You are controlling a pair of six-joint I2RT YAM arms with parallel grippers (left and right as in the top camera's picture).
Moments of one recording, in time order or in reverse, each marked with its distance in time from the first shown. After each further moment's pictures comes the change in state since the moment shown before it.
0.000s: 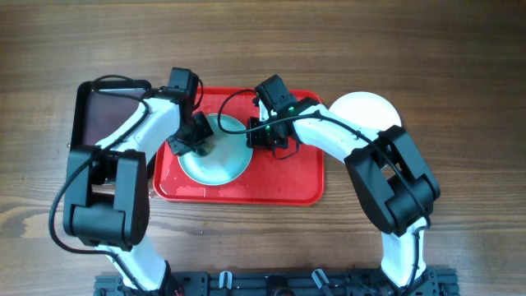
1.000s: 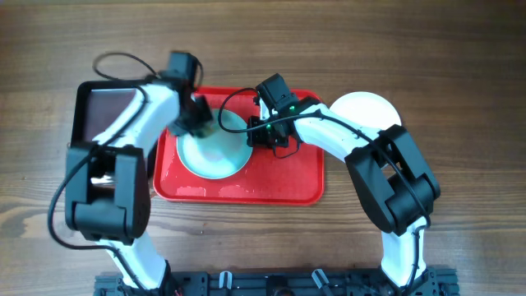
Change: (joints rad) left arm 0.029 0.024 0.203 -0.068 -0.106 0.067; right arm -0.006 0.003 0.000 0.007 -0.011 -0.004
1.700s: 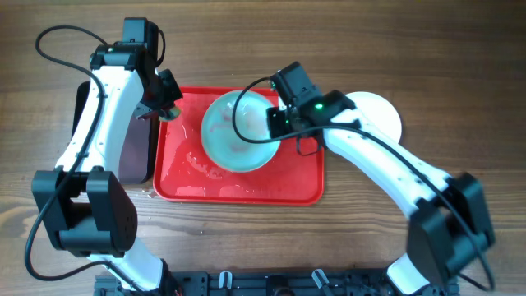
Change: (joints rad) left arm 0.100 -0.086 0.201 -0.252 -0.048 0.025; right arm 0.000 -0.343 -0.002 -0.261 0.406 -0.211
